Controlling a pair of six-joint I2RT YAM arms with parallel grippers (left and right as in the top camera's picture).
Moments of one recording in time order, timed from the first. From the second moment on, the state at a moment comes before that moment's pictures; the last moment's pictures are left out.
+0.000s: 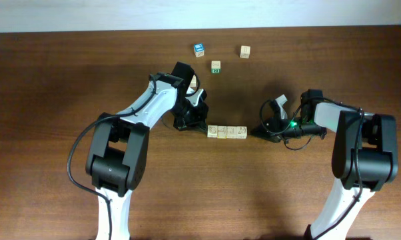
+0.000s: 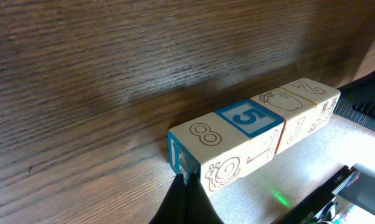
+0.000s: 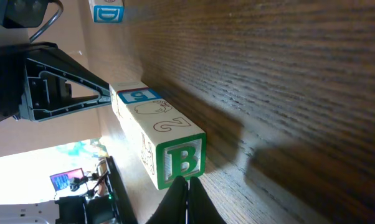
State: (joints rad) left arm -0.38 2.20 1.62 -0.93 0.56 -0.28; right arm -0.13 2.12 1.15 -0.66 -1.07 -0.13
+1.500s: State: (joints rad) left arm -0.38 2.20 1.62 -0.90 0.55 -0.29; right arm -0.07 2.04 1.14 -0.65 -0.99 -0.05
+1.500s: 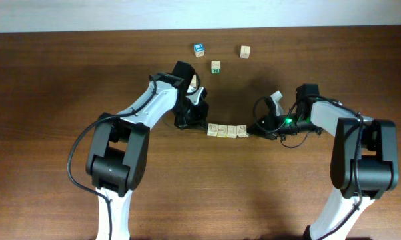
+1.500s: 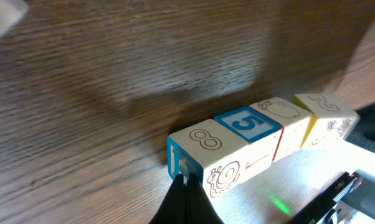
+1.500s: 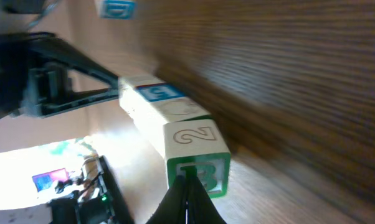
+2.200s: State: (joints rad) left arm -0.39 2.20 1.62 -0.89 0.57 -0.29; right arm -0.09 2.04 1.11 -0.62 -0.87 0.05
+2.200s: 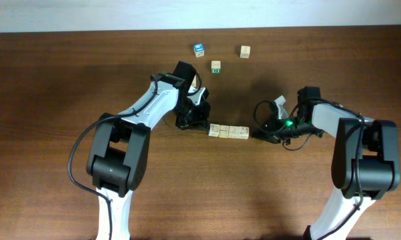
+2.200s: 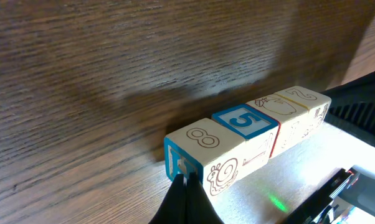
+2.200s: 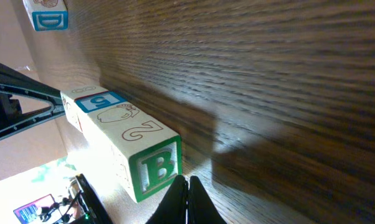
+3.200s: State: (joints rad) left arm -0.36 2.20 1.62 -0.89 0.50 -0.29; right arm 0.07 2.02 1.22 -0.72 -0.78 0.02
